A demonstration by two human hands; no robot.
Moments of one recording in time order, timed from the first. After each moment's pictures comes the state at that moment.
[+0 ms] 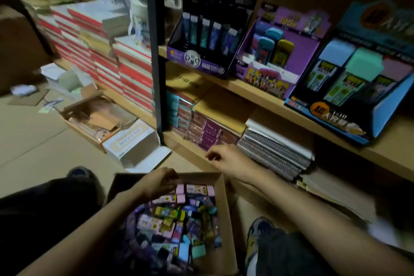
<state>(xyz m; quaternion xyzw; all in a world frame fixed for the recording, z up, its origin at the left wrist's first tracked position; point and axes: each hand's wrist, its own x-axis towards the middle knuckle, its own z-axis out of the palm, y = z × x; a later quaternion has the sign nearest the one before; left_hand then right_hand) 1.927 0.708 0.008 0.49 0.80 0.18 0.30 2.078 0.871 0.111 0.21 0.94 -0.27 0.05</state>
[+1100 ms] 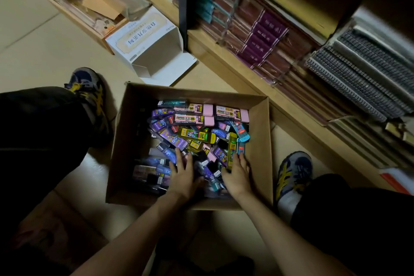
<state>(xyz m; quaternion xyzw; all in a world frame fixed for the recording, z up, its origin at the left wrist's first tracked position) 2.043 0.637 -0.185 0.24 0.85 0.12 0.45 2.143 0.760 -0.193 0.52 0.76 -0.36 0.16</state>
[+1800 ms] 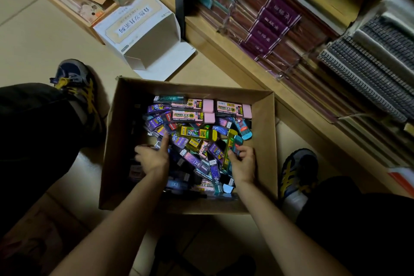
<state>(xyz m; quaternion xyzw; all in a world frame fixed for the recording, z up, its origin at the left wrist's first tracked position) 1.980 0.648 -0.190 -0.27 0.85 0.37 0.27 2.122 0.773 -0.200 0.64 0.59 -0.49 -0.09</state>
